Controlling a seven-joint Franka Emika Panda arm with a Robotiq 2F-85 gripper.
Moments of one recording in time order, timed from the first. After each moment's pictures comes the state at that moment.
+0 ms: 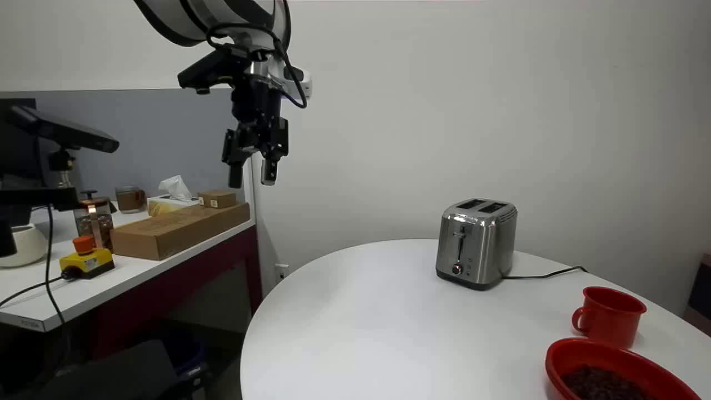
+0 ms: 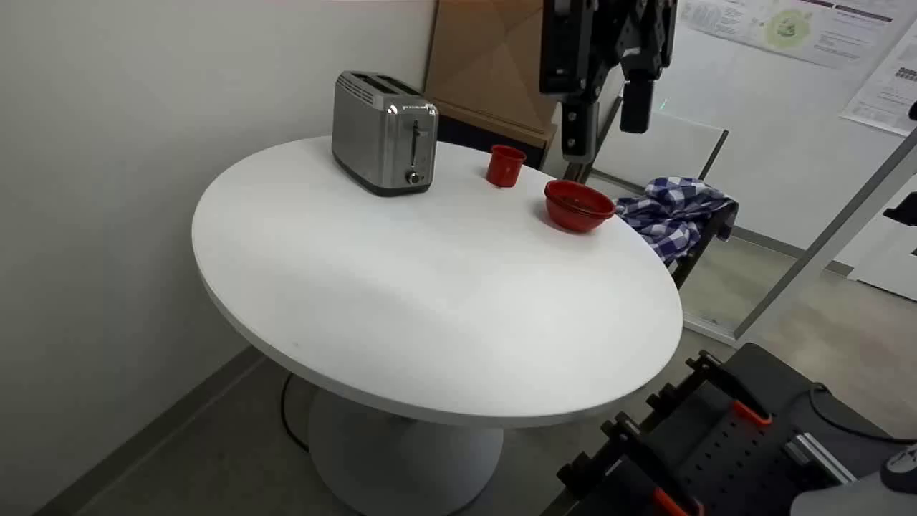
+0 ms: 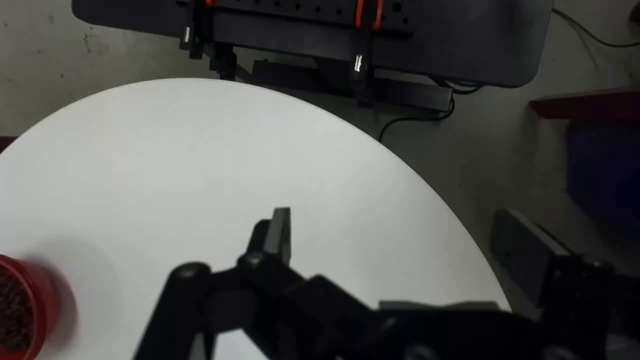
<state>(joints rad) 0.13 -0.30 0.32 -2.41 -0.03 1.80 0.27</state>
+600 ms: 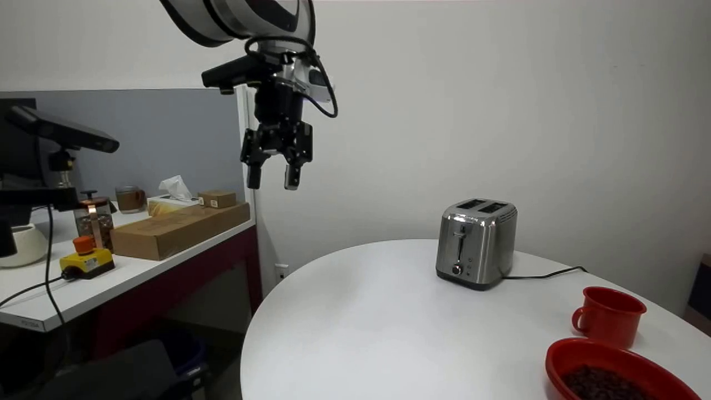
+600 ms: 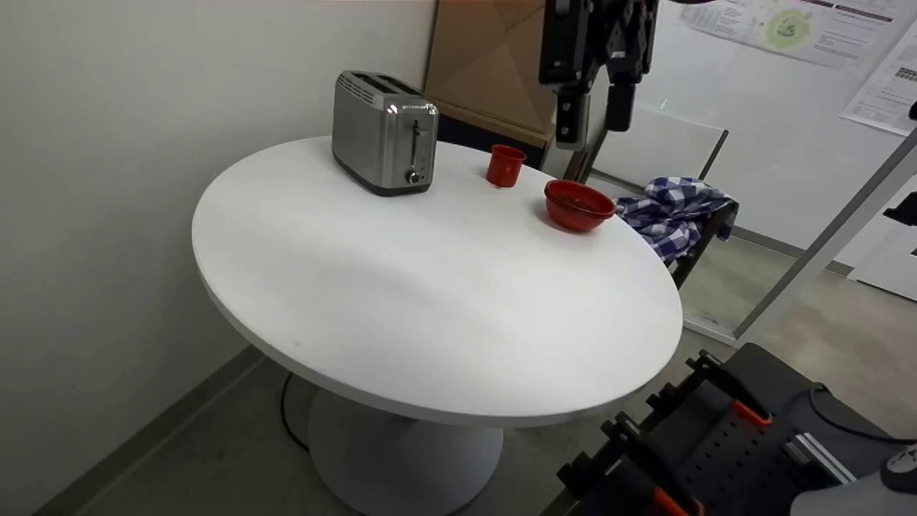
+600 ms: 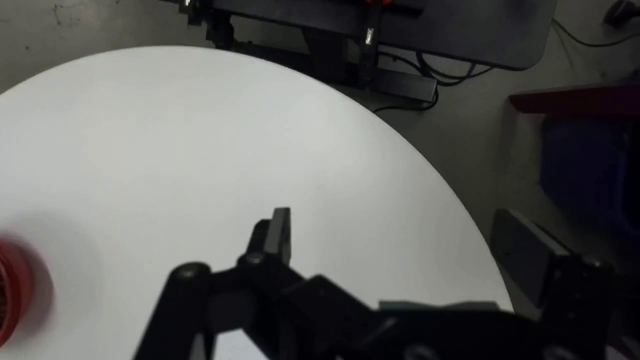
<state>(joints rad) 0.13 -0.27 0.22 -2.39 -0.03 1.85 0.14</state>
